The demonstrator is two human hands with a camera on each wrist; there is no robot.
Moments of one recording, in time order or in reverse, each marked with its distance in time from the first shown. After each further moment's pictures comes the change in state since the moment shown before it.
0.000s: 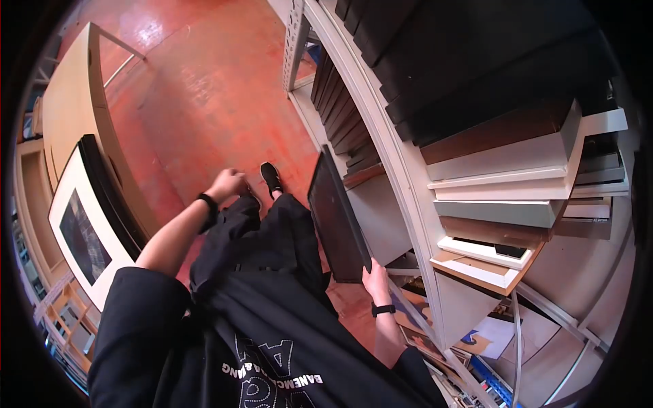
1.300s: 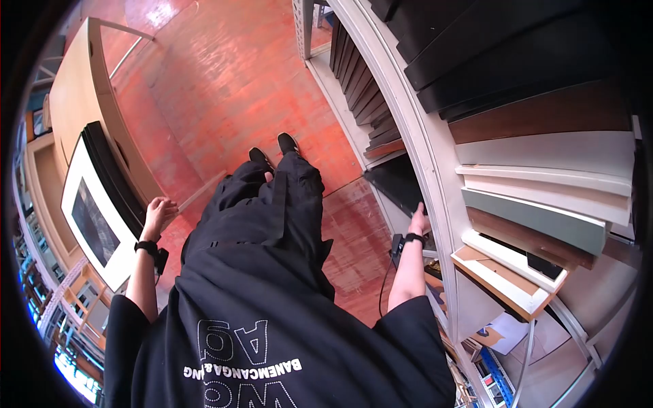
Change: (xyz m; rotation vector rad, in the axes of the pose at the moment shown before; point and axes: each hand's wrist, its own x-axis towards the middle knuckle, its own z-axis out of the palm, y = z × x) left_hand -0.146 -0.115 -0.148 -0.160 0.408 -0.183; right_hand 0.190 0.138 0.068 0.310 0.634 0.568
